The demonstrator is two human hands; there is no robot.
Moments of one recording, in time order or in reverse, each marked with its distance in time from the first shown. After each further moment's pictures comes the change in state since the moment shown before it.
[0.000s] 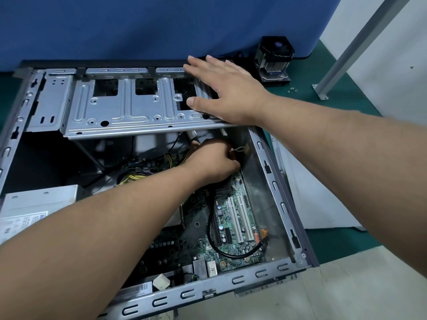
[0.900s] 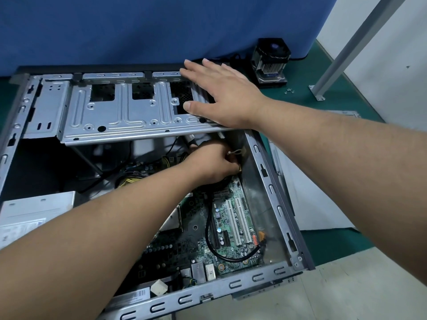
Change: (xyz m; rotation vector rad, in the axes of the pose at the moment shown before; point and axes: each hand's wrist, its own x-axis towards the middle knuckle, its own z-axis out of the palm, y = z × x) left_hand -0.007 0.012 -0.014 -0.063 -0.058 -0.023; right_hand 0.001 0.001 0.000 -0.014 -0.008 0.004
